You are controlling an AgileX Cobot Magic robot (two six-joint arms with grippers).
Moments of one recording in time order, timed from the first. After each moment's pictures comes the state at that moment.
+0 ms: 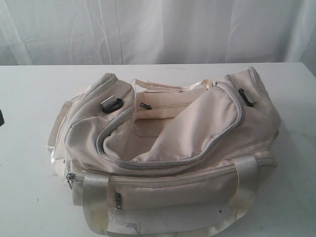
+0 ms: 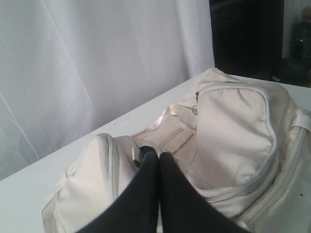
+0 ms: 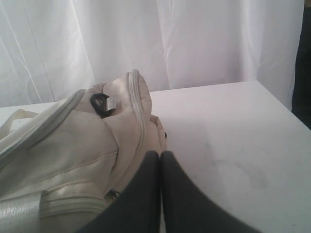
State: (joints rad) left arm -0.38 0.38 -0.34 -1.20 0.21 1.36; right arm 0.05 0.12 -0.01 0.17 0.05 -0.07
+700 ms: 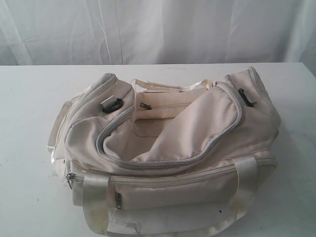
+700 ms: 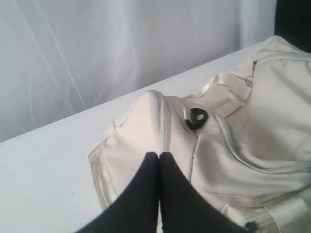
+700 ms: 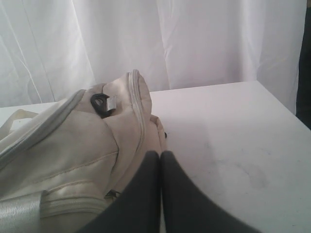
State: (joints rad) left arm -0.36 0.36 -0.33 -0.10 0.18 0.21; right arm 0.05 0.12 -0.01 0.17 0.05 -0.07
